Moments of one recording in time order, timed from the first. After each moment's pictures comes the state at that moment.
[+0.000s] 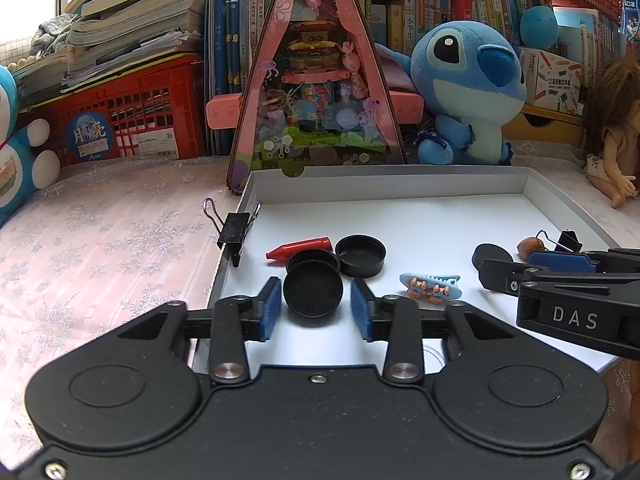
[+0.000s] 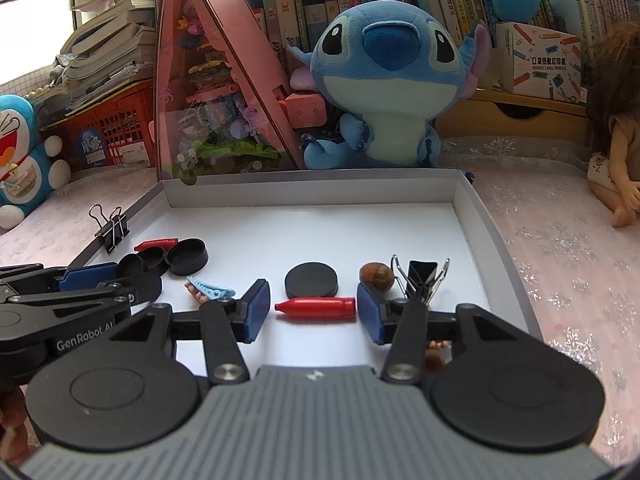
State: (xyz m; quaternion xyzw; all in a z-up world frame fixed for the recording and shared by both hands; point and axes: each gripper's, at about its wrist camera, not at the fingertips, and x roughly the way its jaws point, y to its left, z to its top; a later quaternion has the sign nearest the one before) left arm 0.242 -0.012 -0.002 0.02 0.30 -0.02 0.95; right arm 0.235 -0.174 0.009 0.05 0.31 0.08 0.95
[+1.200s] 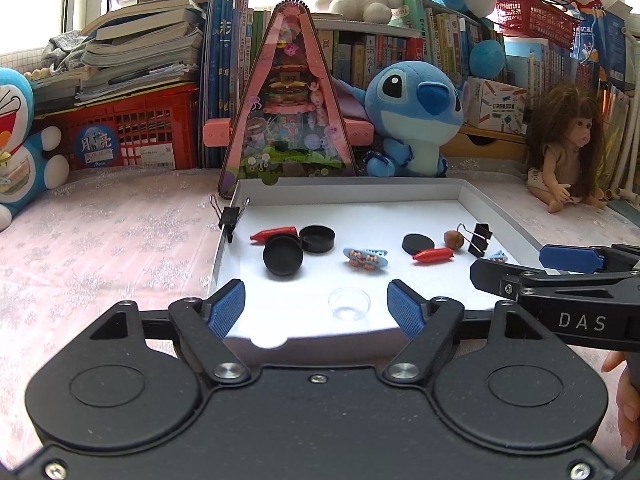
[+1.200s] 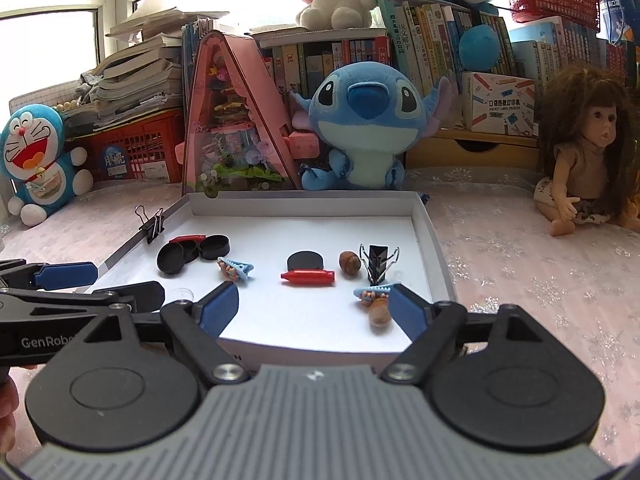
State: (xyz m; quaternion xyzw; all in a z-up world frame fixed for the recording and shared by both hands) left arm 0.149 -0.007 0.030 0.00 0.27 -0.07 0.96; right arm 0.146 -0.186 0.043 0.03 0.27 0.06 0.96
